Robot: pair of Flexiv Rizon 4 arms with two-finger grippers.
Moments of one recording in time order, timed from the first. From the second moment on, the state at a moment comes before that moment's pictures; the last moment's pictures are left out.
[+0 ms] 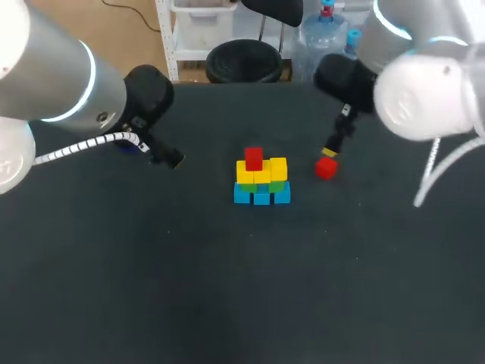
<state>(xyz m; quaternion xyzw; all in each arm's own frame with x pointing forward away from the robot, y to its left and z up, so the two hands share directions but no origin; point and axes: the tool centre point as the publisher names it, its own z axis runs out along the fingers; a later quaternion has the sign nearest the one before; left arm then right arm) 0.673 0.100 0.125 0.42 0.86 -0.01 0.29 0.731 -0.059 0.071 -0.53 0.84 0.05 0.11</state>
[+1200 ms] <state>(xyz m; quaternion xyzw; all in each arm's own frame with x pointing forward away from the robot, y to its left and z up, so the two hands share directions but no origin) 0.673 0.100 0.125 0.42 0.86 -0.01 0.29 0.727 -0.051 0.004 -0.48 0.87 0.09 0.00</state>
